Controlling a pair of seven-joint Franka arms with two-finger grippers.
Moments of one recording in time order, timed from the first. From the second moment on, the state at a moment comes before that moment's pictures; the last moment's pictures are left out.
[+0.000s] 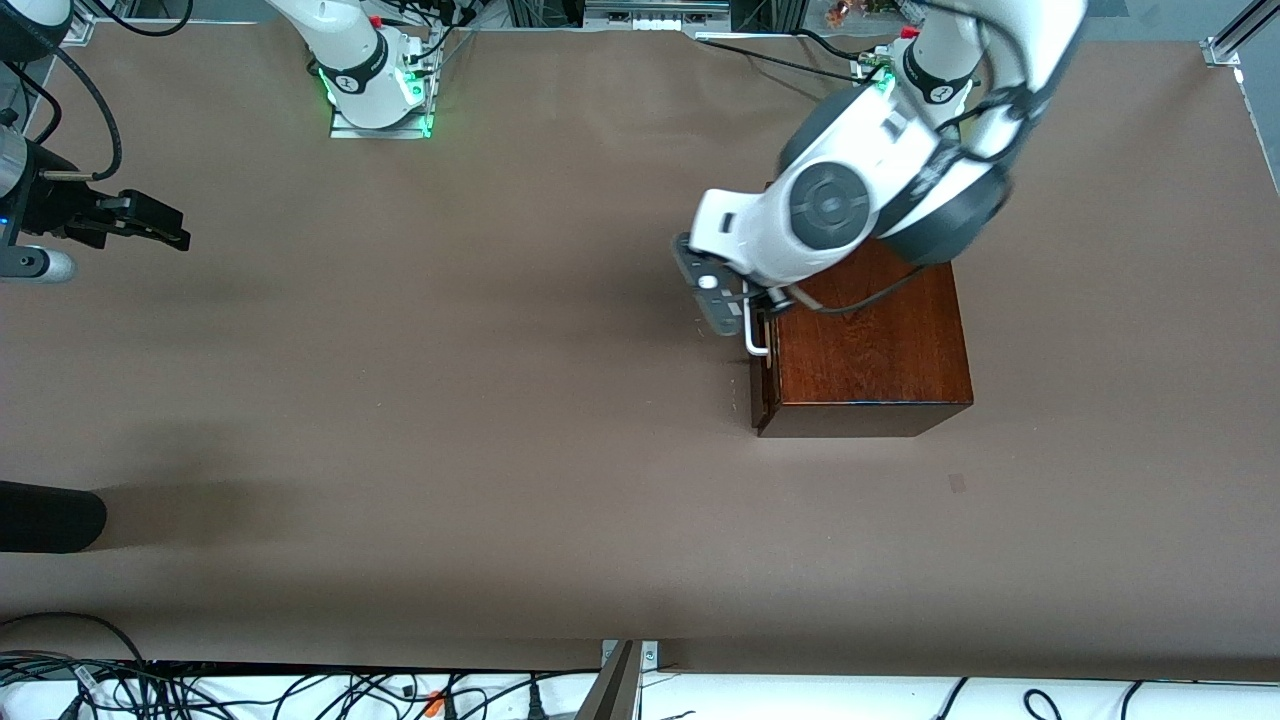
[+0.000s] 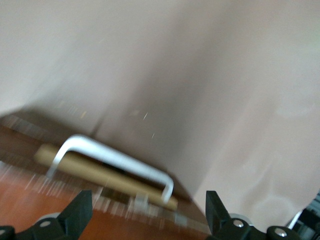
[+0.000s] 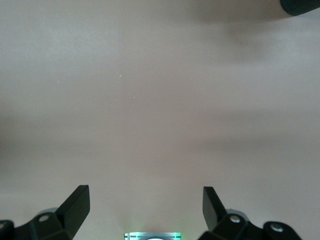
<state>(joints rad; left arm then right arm) -0.15 0.41 -0.46 -1.48 -0.04 1.63 0.36 0.01 0.03 -0.03 -1.62 -0.01 1.53 0.00</state>
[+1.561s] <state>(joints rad) 0.01 -0.05 -0.05 -1.66 0.04 1.62 0.00 0.00 0.03 -0.03 -1.61 -0.01 1.53 0.00</state>
